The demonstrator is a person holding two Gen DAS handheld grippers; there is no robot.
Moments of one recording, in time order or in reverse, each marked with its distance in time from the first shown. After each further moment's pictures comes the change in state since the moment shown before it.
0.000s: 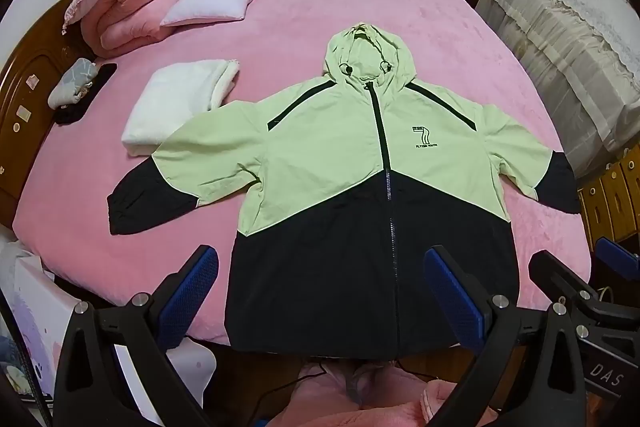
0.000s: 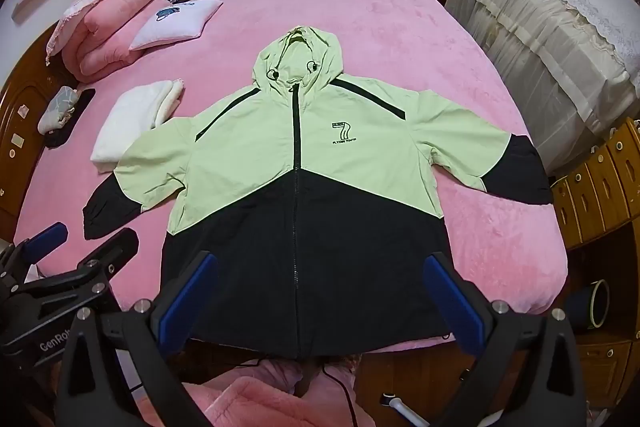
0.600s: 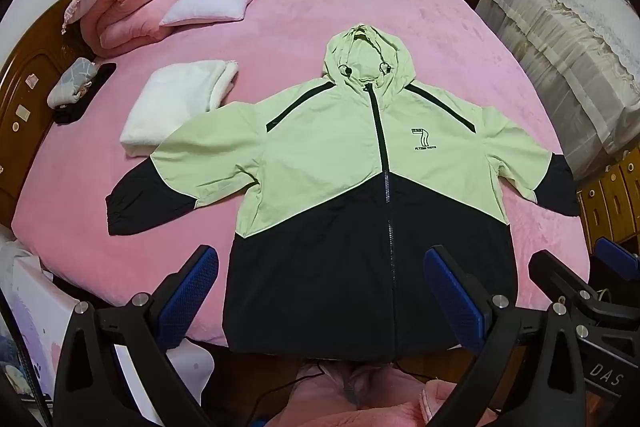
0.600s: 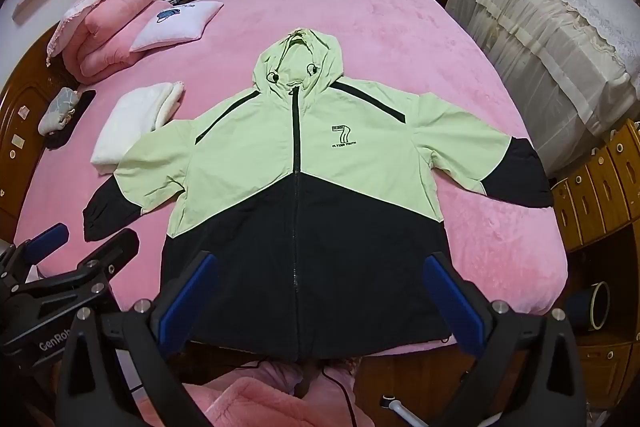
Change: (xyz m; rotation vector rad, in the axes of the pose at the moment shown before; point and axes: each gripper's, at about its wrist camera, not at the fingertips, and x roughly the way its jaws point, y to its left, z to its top) left arm -0.001 0.001 0.003 -0.001 -0.004 -0.003; right arm -0.001 -0.002 0.003 0.005 -0.006 0.010
